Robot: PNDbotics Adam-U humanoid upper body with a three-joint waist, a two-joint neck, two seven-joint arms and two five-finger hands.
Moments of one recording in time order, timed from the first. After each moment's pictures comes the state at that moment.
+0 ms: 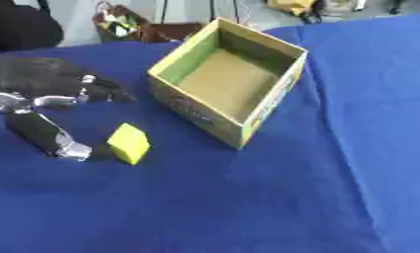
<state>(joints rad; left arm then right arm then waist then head) -0.67 0.81 -0.25 -1.87 -0.63 -0.27 -0.84 -0.35 -0.48 -0.09 -1.98 0.12 -0.17 -0.40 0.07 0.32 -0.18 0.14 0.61</state>
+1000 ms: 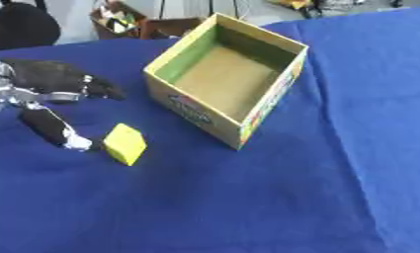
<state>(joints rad) -0.75 0.81 -0.28 -1.63 -0.73 -0.29 -0.82 -0.35 -0.48 -0.08 -1.98 0.12 -0.17 -0.39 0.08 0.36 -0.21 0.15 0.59</state>
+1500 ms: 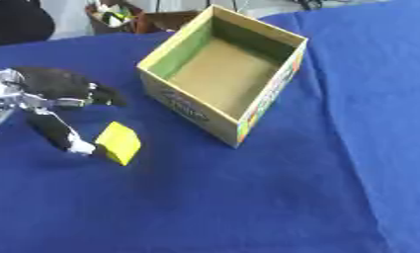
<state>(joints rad) -0.75 0.80 -0.31 -1.59 -0.74 -0.31 -0.80 -0.36 -0.48 -0.08 -1.98 0.12 -0.16 -0.38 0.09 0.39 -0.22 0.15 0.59</state>
